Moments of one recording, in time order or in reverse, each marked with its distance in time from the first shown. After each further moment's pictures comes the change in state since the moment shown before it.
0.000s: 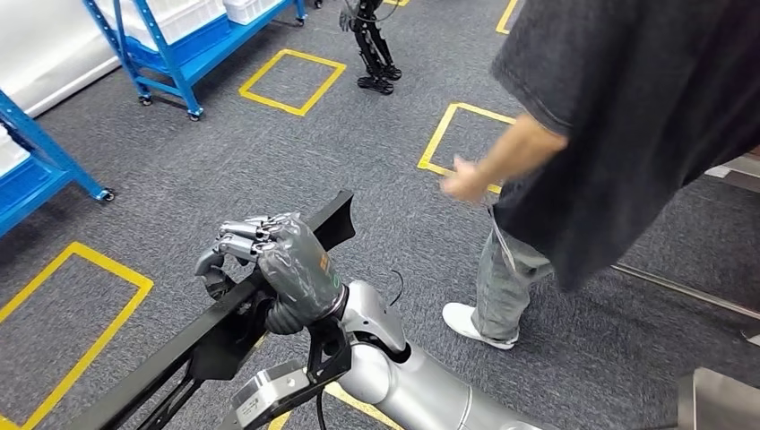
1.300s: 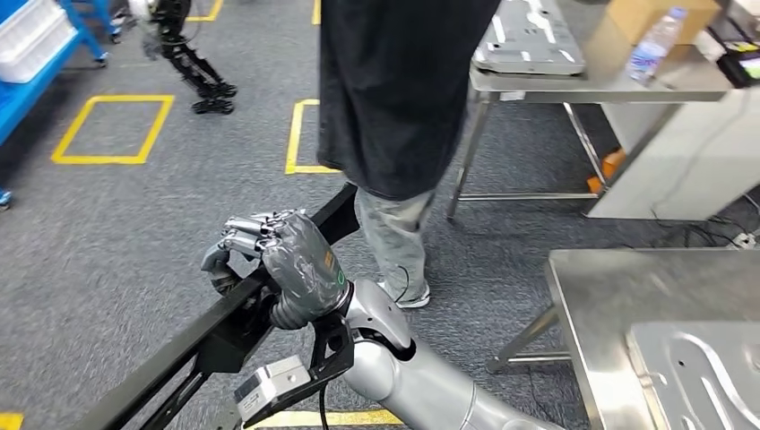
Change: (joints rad) left arm -0.027 -0.002 -0.020 0.000 -0.006 -0.003 0.014; right arm -0.002 -0.013 -0.016 -0.014 0.034 0.006 0.020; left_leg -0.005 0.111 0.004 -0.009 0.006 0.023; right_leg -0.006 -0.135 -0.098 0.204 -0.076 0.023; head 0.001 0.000
